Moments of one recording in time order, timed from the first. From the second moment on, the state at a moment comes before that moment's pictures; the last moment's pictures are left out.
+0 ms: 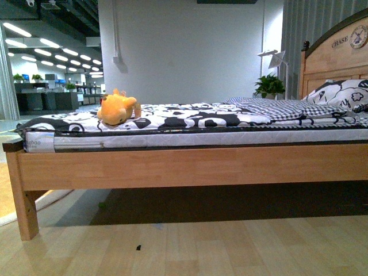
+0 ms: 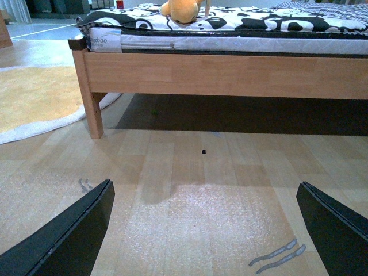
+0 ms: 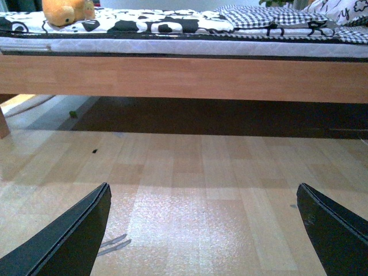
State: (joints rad) left arm 0.00 0.01 0.01 0.00 0.00 0.00; right arm 0.00 0.00 0.01 0.00 0.00 -0.01
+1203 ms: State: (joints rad) left arm 0.00 0.01 0.01 0.00 0.00 0.00; right arm 0.00 0.00 0.01 0.00 0.00 -0.01
